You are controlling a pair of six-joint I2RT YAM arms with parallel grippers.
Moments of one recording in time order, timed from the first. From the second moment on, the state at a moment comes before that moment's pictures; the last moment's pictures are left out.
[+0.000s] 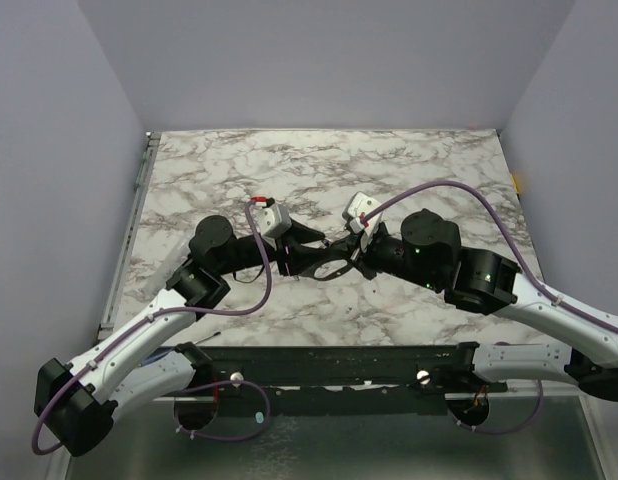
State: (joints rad) left arm -0.67 0.92 0.71 0.27 0.64 -0.10; right arm 1.14 1.06 1.24 -0.47 0.14 -0.14
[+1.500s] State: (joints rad) left arm -0.68 0.77 0.72 0.28 0.78 -0.05; right arm 1.17 1.01 1.32 -0.60 0.04 -0.24
